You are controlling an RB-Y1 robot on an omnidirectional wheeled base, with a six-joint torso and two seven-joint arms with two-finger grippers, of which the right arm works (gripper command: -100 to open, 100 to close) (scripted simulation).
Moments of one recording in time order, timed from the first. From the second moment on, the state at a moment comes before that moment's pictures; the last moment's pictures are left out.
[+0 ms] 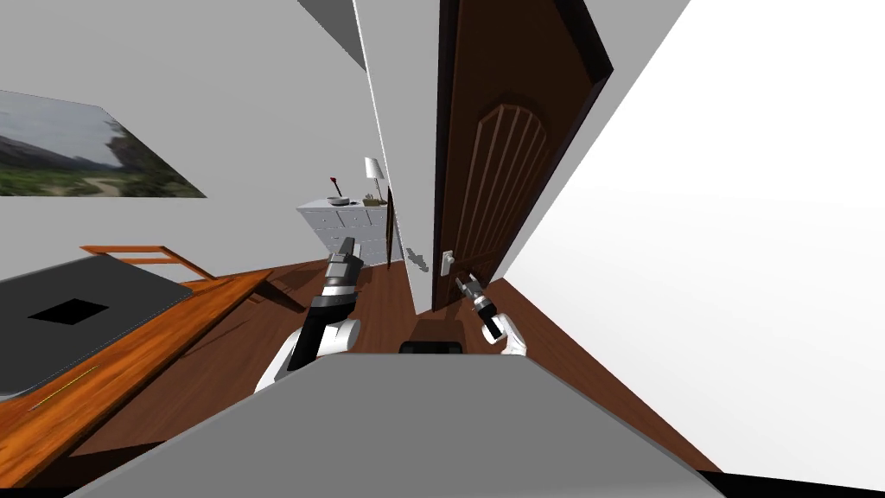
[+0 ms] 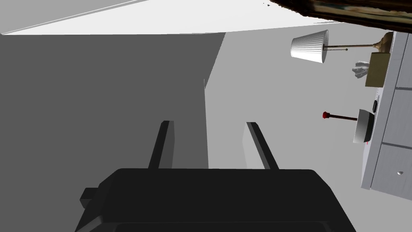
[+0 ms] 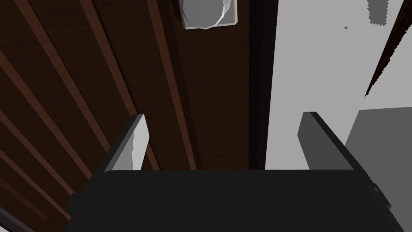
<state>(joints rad) 0.14 -0.16 0.04 -1.46 0.82 -0.53 0.55</state>
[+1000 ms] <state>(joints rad) 0.09 -0.18 -0.09 -1.33 0.81 -0.54 0.62</state>
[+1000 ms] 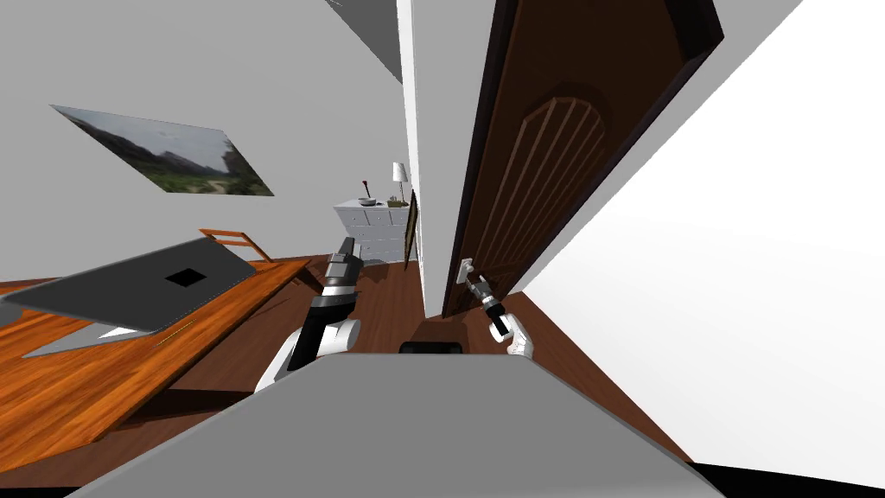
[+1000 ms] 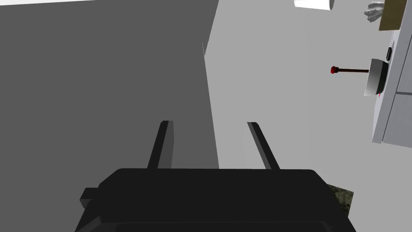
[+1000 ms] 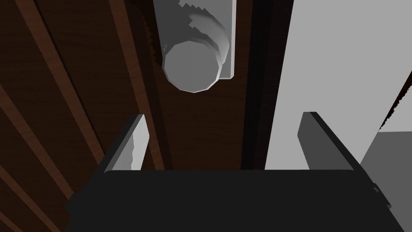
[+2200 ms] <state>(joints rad) 0.03 -0.20 -0.25 -1.23 0.75 -0.53 0.66</state>
